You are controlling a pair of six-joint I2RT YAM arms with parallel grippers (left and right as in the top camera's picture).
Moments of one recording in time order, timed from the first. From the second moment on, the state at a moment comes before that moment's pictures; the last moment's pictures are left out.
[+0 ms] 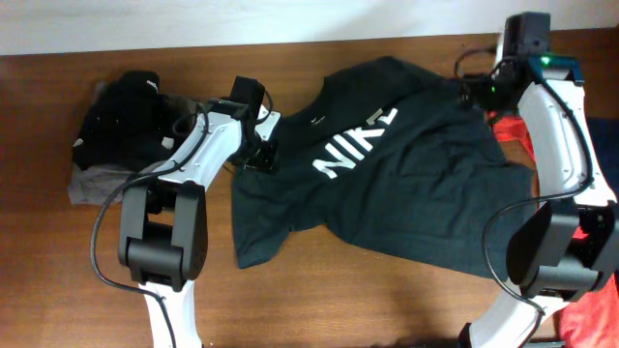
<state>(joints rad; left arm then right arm) -0.27 2.15 1.63 -0.87 0.15 0.06 -0.16 1.94 1.80 -1.04 0.13 0.07</state>
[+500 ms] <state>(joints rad) -0.18 2.15 1.62 -1.10 0.04 0.03 -0.31 1.94 1.35 -1.16 -0.12 0.24</state>
